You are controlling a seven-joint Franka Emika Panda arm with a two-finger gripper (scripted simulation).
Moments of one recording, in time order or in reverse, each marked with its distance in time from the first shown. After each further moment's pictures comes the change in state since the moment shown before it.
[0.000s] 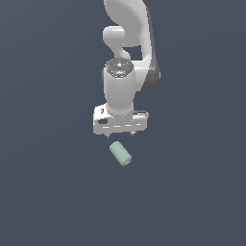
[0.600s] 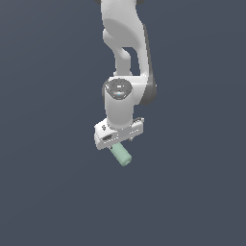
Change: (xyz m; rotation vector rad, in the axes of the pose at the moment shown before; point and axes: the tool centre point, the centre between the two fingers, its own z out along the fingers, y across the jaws) arm 0.010 0.002 0.048 0.007 -0.024 -0.313
